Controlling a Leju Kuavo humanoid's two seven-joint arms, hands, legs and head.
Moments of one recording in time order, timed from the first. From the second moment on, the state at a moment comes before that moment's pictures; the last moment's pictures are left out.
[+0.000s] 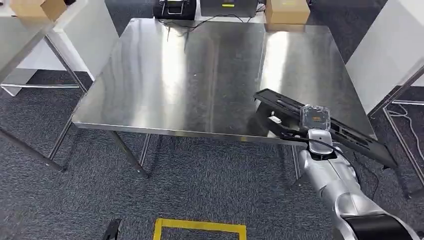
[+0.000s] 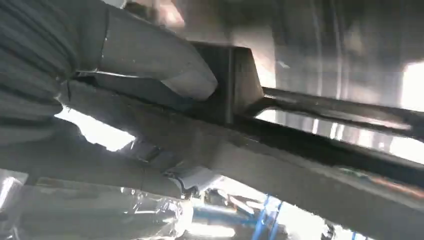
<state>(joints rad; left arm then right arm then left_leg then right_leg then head) -0.25 -0.18 1.17 -0.18 -0.76 -0.06 -0.05 -0.80 -0.13 0.55 -0.41 1.57 -0.27 0.24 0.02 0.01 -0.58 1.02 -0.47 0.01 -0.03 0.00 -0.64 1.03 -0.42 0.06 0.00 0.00</state>
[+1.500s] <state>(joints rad) -0.27 -0.18 1.15 -0.18 -0.80 -0.06 -0.03 -0.85 -0.15 0.57 -0.46 1.57 -0.26 0.26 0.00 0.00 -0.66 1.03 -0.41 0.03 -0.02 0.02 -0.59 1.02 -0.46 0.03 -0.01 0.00</state>
